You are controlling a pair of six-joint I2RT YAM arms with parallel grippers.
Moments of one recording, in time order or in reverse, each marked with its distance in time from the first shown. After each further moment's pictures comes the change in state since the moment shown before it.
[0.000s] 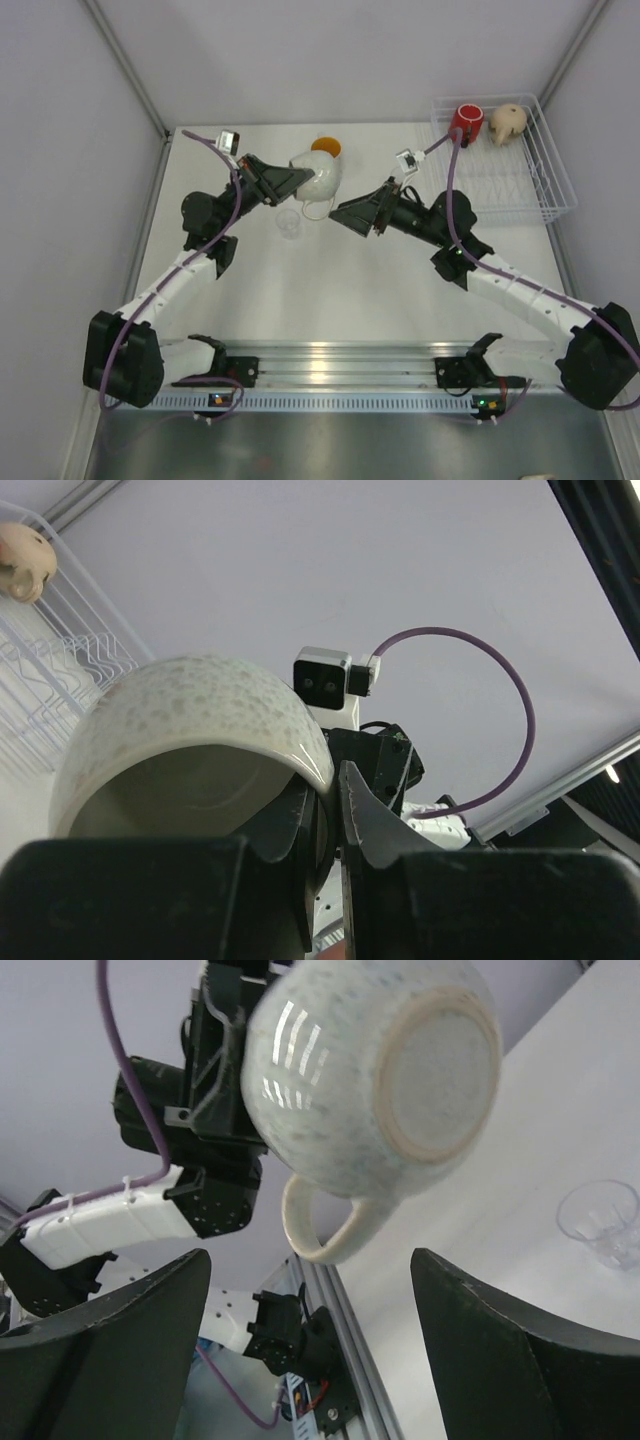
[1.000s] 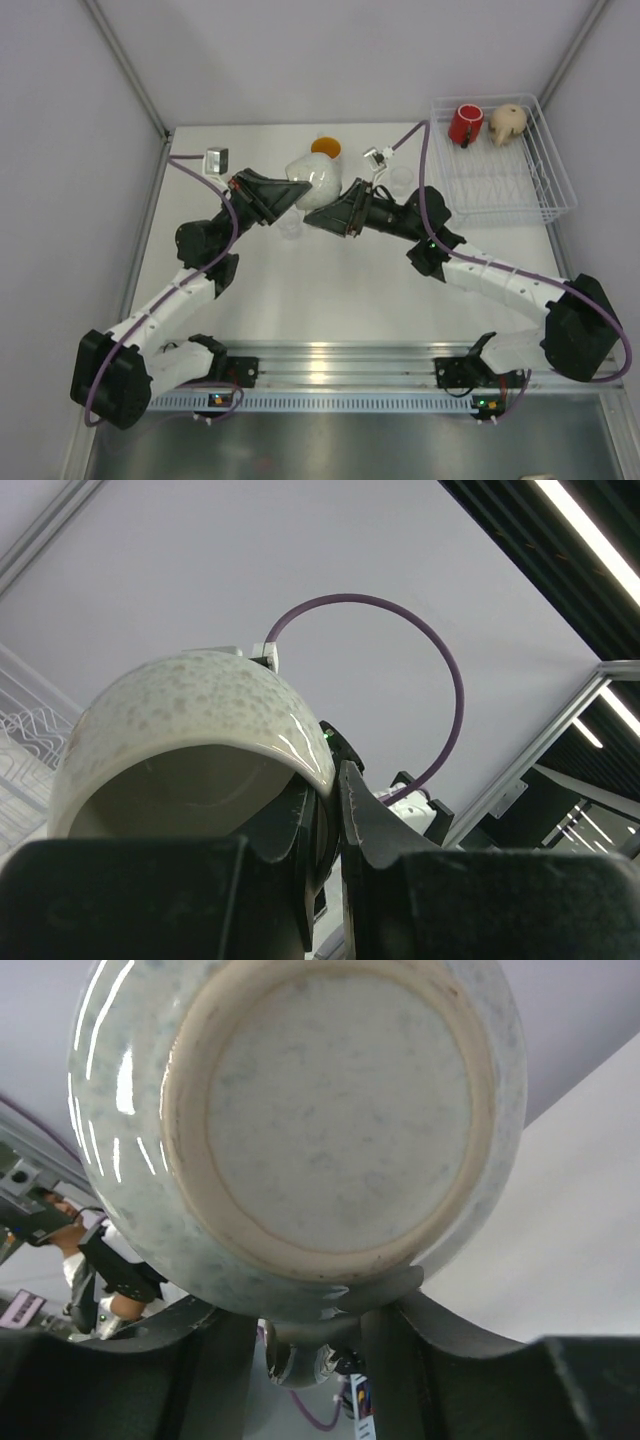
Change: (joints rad) left arm -0.111 -0.118 -0.121 0.192 -0.124 0.039; right arm 0.122 0.174 0.109 0.150 -0.055 0.103
